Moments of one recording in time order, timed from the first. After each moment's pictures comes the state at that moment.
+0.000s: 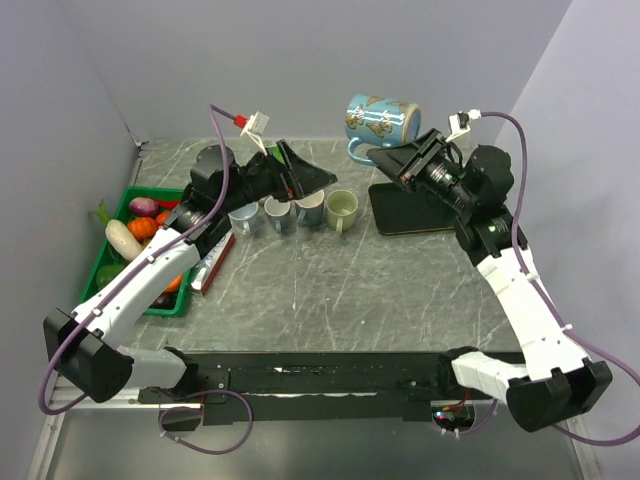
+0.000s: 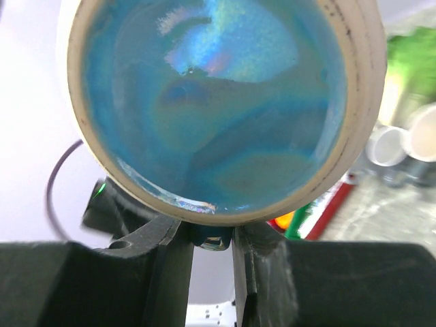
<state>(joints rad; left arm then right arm) -0.56 1.30 1.27 0.02 0.46 -0.85 0.26 1.13 1.26 -0.09 -0.48 1.12</state>
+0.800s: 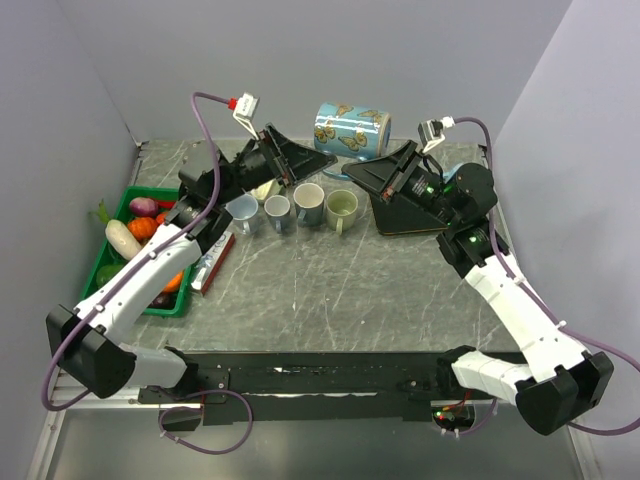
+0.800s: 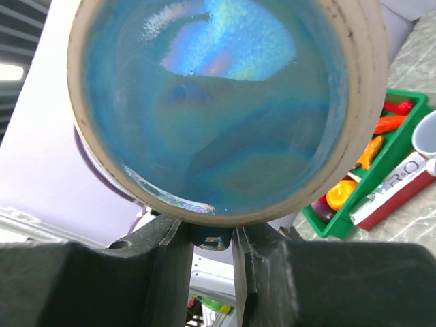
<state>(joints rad) -0.56 1.32 1.31 0.32 0.56 -1.02 0.42 1.09 1.14 0.20 -0.54 1.21</state>
